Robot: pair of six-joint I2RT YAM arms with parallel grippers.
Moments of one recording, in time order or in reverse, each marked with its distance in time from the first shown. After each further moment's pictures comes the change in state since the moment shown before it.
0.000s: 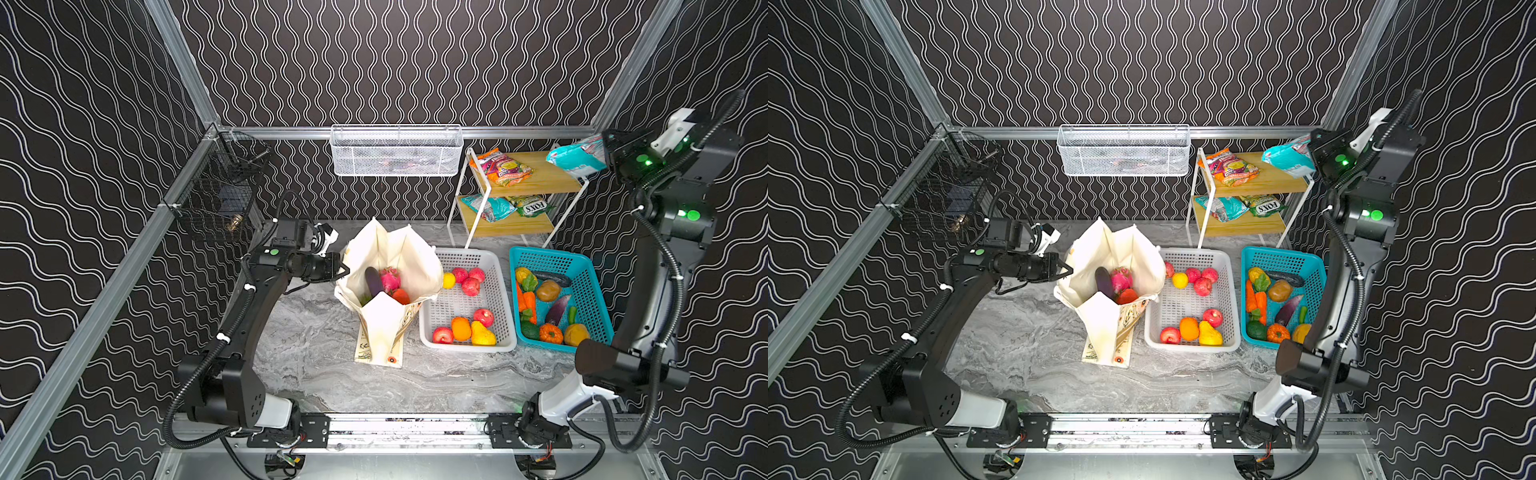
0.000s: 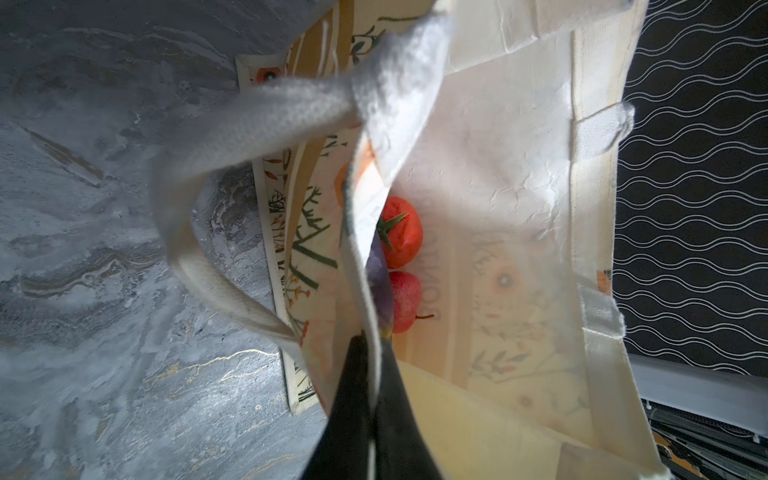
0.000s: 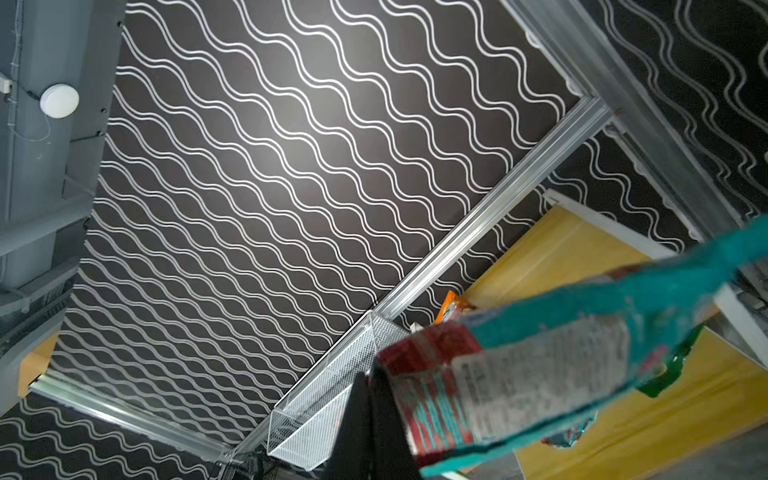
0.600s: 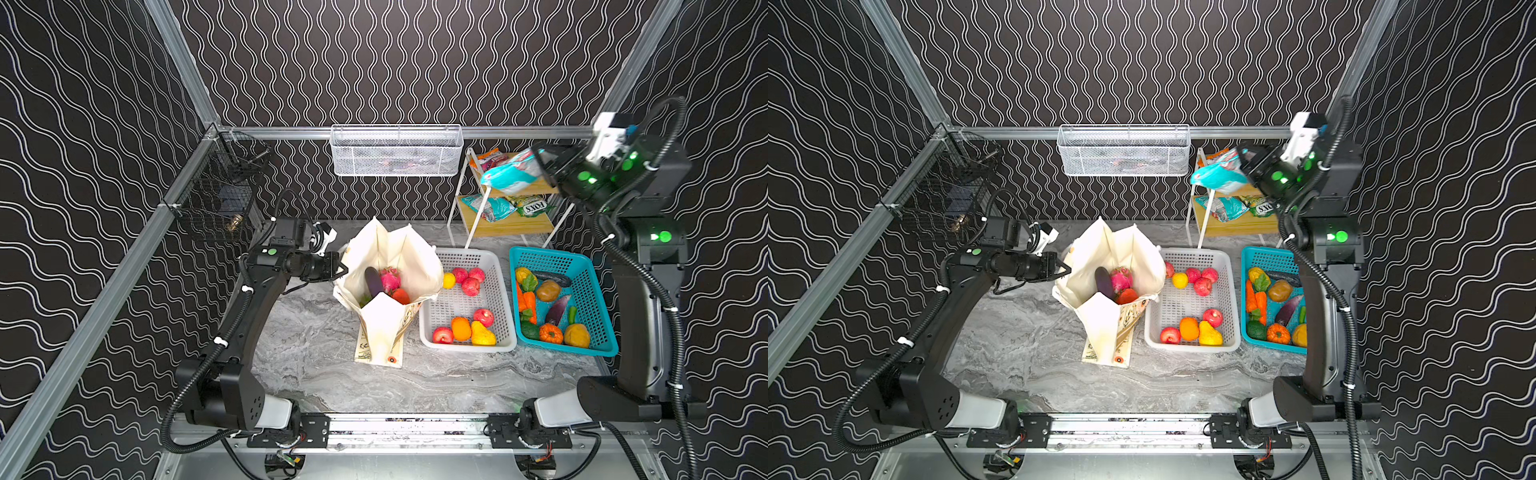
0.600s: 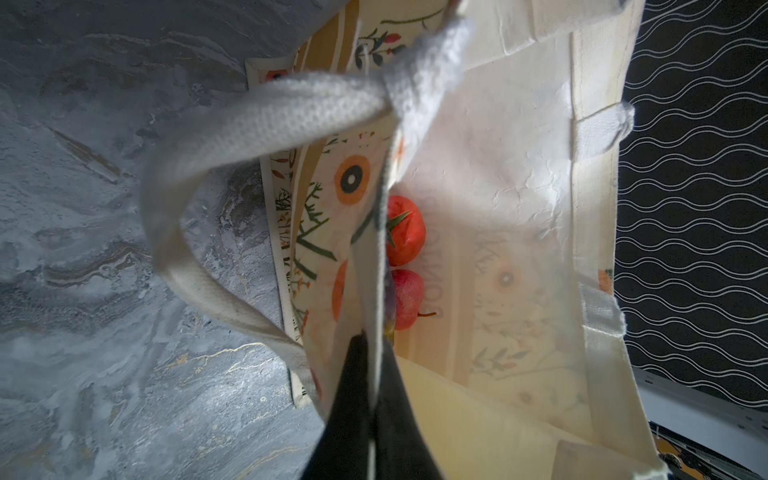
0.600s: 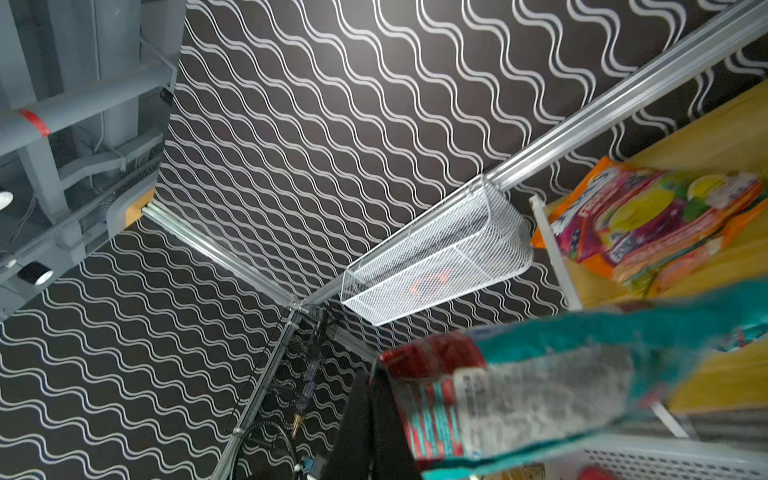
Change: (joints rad) left arm 0.000 -0.017 0.019 -0.029 -0.029 0.000; right arm 0.405 -0.171 -0.171 -0.049 0.051 -0.087
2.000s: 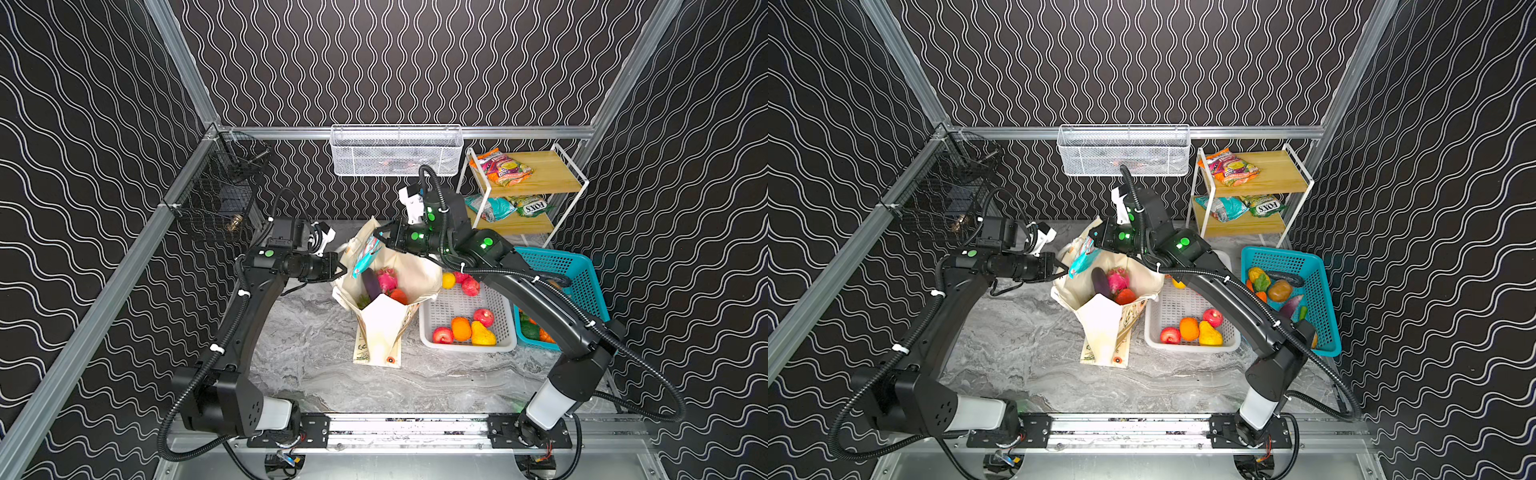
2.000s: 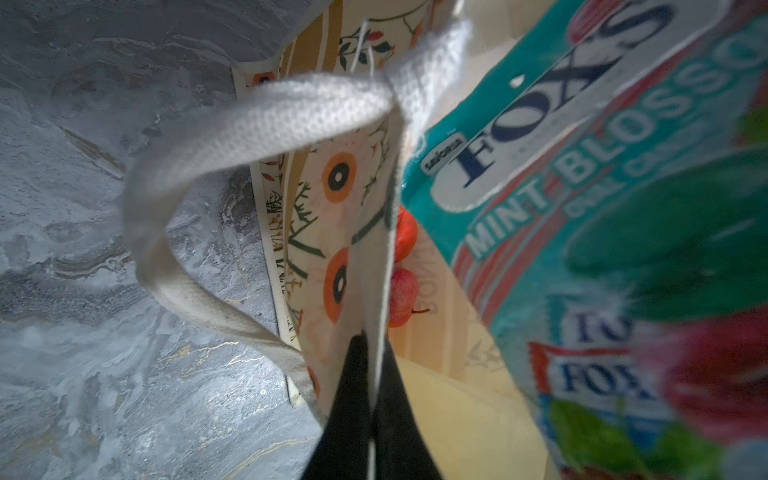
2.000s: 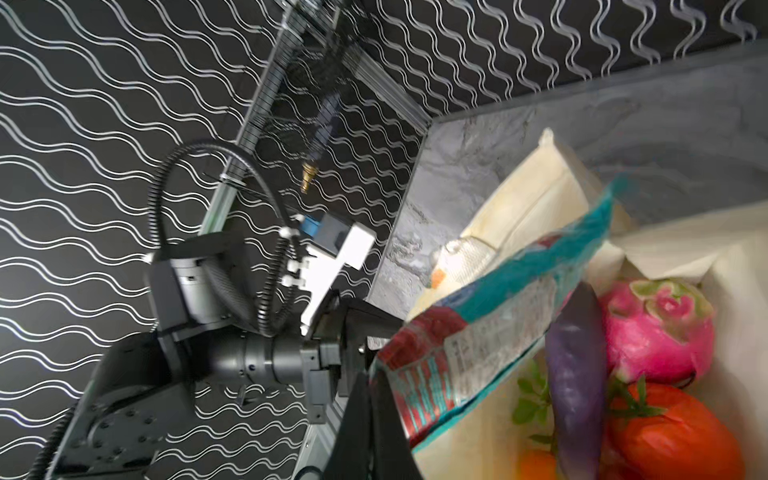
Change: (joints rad) left arm 0.000 -0.026 0.006 -0.020 -0.002 0.000; right arm 0.695 0.243 -0.222 0.079 0.134 -0.017
